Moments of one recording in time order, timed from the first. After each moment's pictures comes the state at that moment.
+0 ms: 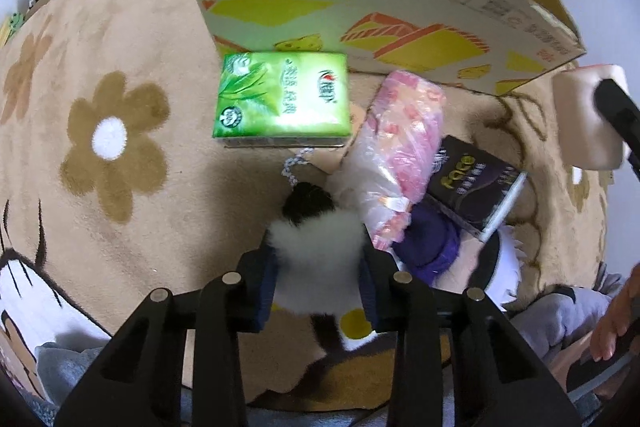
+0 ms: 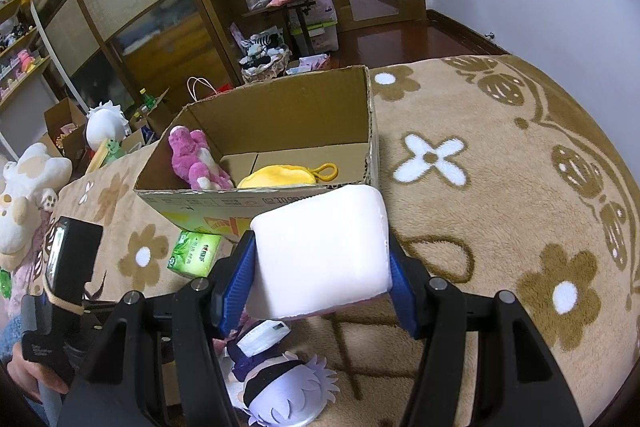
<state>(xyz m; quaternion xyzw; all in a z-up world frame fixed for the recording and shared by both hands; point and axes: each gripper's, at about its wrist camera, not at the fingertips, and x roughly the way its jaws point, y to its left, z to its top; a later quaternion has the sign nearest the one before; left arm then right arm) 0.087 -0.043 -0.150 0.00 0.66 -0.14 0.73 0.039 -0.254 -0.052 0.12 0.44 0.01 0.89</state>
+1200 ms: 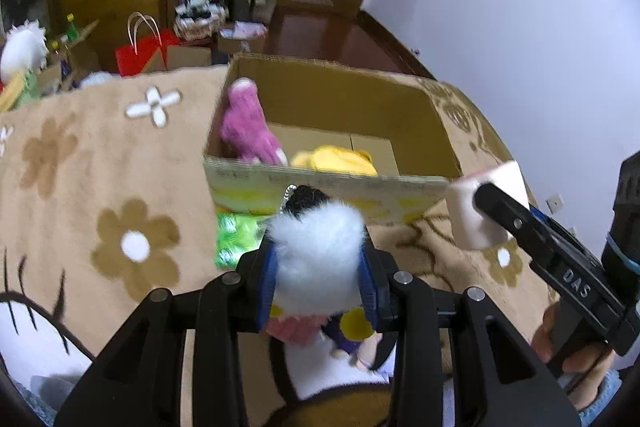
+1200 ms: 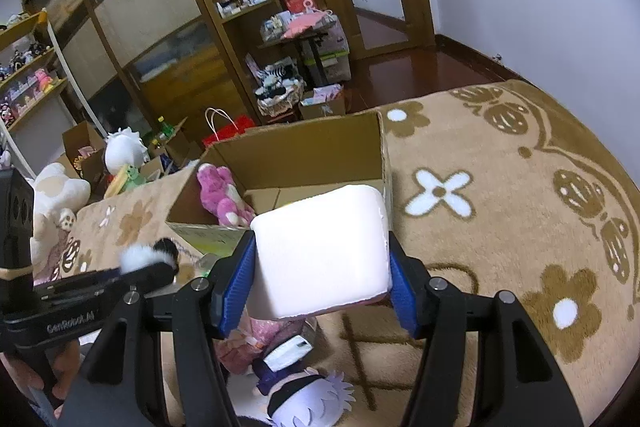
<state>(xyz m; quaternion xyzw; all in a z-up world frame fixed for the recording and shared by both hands) 0.081 -0.025 -0.038 -0.06 0.47 -0.18 0.86 0.027 -0.256 -0.018 0.14 0.38 0.03 0.91</state>
